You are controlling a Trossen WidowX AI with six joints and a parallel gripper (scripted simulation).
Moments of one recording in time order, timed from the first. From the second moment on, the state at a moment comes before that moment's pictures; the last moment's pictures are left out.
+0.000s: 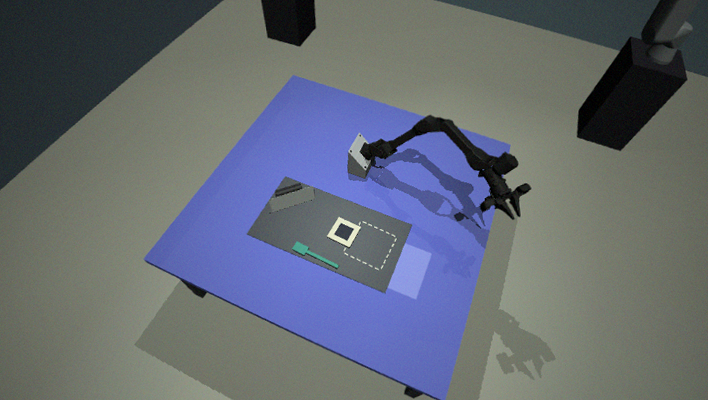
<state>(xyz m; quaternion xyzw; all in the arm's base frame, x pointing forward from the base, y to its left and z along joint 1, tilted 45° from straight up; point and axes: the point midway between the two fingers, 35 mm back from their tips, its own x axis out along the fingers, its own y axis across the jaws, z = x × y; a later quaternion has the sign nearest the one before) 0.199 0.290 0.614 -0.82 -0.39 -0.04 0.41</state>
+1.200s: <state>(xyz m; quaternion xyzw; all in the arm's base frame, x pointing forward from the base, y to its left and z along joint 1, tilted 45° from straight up) 0.418 0.255 0.395 -0.89 -0.16 0.19 0.38</state>
